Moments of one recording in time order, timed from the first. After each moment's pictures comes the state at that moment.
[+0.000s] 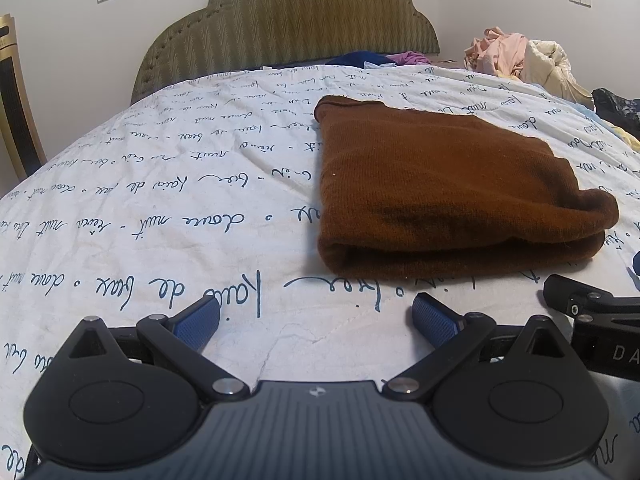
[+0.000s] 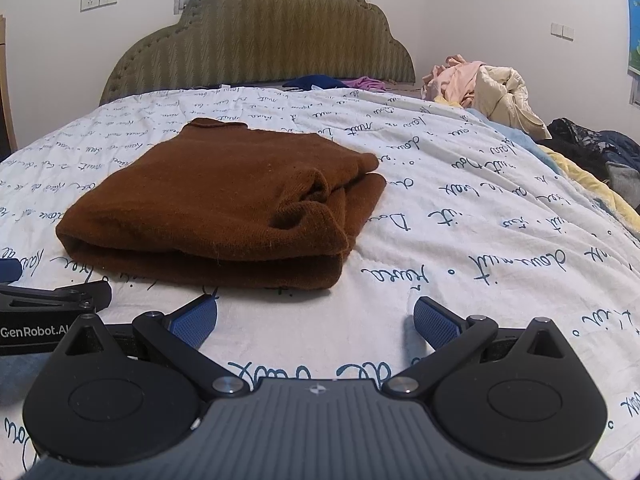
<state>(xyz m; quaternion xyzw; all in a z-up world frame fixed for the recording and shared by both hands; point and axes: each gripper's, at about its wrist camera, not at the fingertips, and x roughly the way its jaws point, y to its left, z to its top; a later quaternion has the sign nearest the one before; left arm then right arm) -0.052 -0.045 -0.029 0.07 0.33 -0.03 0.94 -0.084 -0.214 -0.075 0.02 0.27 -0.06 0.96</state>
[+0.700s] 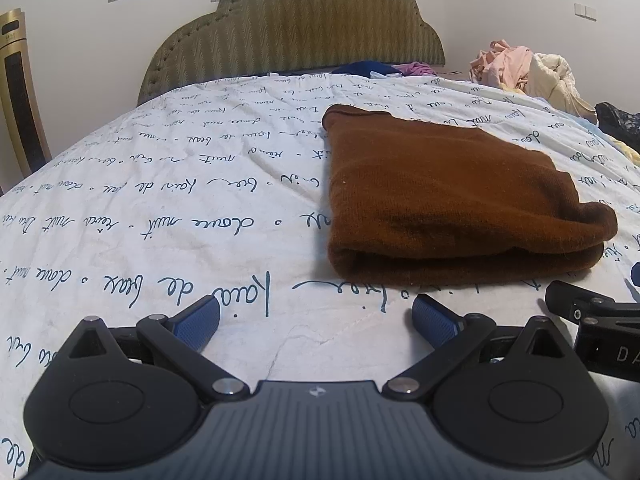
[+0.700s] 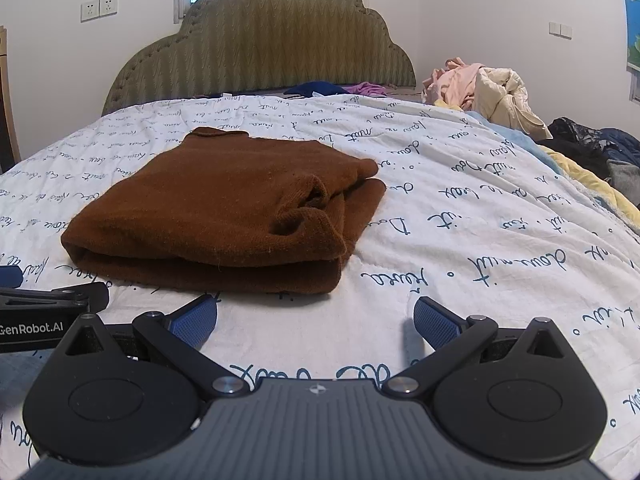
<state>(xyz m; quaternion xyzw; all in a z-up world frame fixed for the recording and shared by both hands) -0.056 -0.039 -0.027 0.05 0.32 -0.03 0.95 -0.088 -0.215 -0.073 0.03 0.27 -0.06 0.96</state>
